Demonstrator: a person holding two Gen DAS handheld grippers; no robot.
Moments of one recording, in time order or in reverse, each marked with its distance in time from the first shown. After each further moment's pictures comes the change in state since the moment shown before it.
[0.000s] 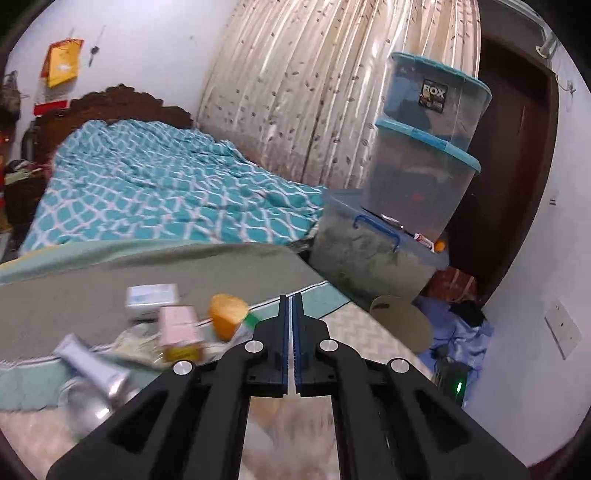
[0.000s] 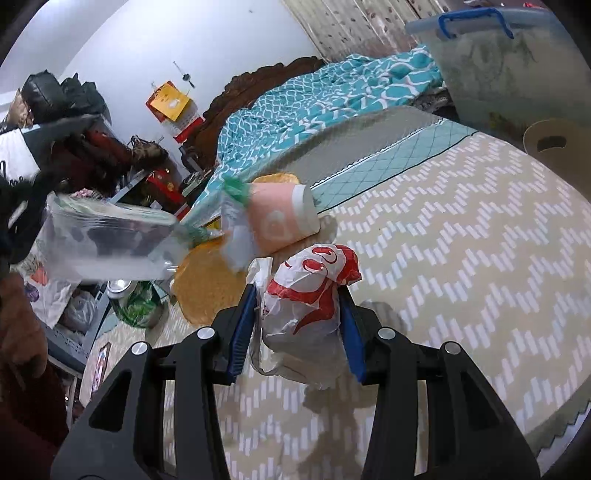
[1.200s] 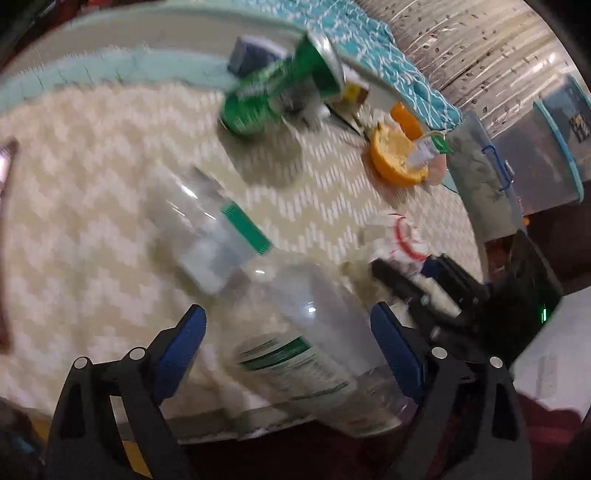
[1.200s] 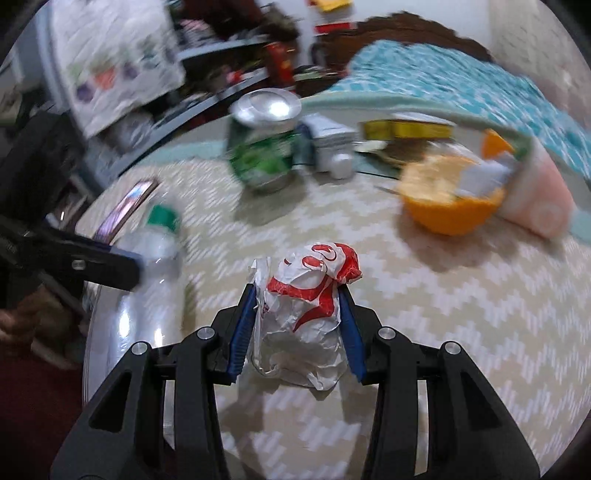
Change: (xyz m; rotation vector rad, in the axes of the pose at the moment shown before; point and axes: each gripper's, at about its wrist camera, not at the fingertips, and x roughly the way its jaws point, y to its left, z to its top) left arm -0.098 0.139 -0.215 -0.593 0.515 0.185; right arm 0.067 0.136 -0.082 -0.705 0.335 0.189
